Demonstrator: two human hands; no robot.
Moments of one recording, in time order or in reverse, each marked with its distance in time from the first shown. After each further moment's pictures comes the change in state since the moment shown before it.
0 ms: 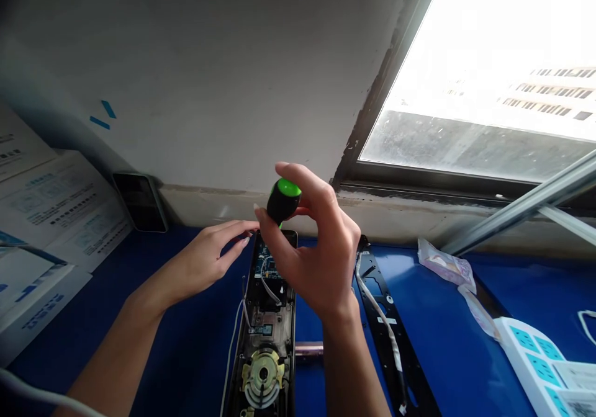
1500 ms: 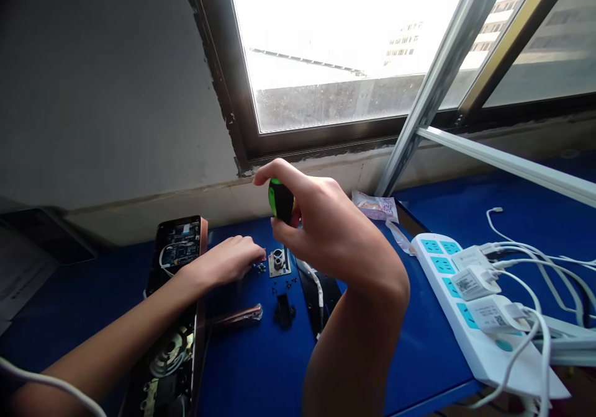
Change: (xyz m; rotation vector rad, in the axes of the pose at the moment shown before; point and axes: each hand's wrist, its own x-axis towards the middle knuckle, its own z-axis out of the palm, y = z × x) left_hand 0.074 0.096 0.142 0.729 -0.698 0.231; right_hand -0.012 0.015 -0.207 -0.337 -0.469 0.252
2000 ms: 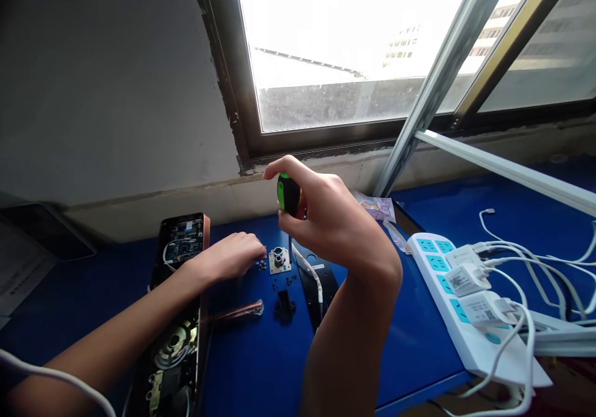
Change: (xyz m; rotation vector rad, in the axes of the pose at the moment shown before) left_hand 0.001 0.001 -0.005 0.016 0.023 0.049; right_hand 0.006 -0.001 -0.001 0.004 0.004 0.041
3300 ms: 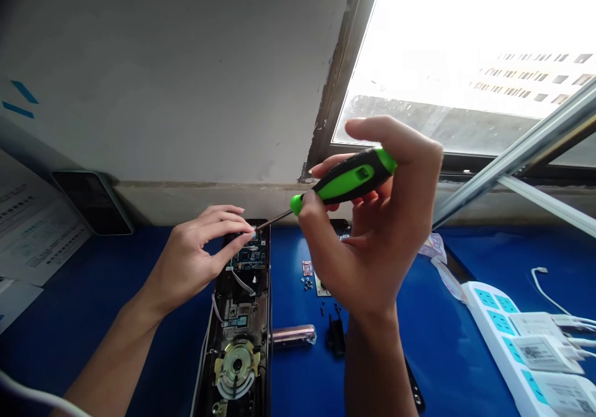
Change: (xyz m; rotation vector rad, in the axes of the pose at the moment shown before) left_hand -0.117 -0.076 0.019 -0.649 1.025 -0.191; right_hand 0.059 -0.084 0.109 0.206 0.667 -0.303
